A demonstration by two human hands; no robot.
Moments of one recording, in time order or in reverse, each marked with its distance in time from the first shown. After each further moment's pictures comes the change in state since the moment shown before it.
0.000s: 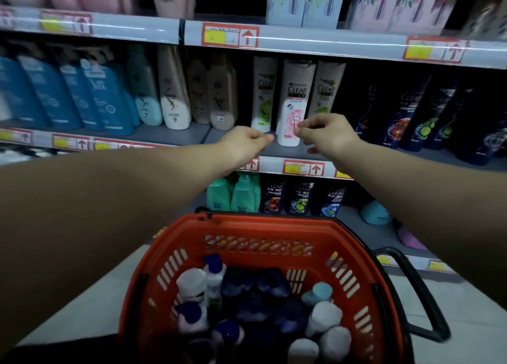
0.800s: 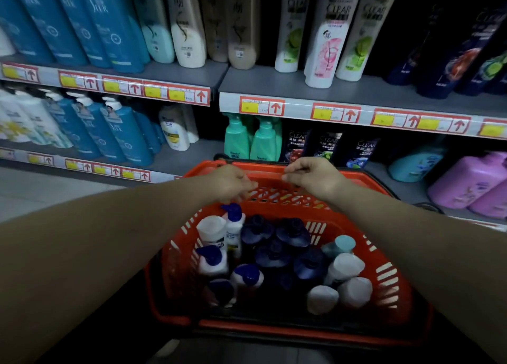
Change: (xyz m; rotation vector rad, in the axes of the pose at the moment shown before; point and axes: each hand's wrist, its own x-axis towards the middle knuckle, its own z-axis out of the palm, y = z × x) left_hand -0.075 -0.145 0.019 0.238 -0.331 -0.344; right_hand -0.082 0.118 0.090 -0.055 -0.397 0.247
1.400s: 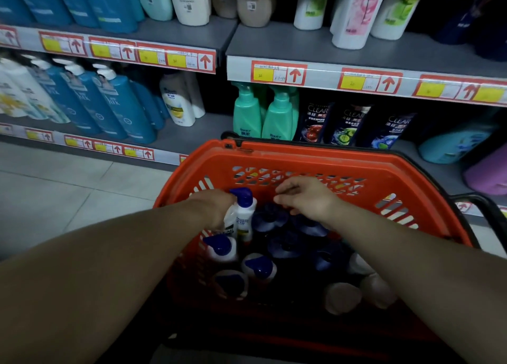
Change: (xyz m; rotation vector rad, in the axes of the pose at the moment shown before) left_hand 0.021 -0.085 0.027 0.825 -0.231 -0.045; right_hand 0.022 0.057 0.065 -0.011 -0.192 0.129
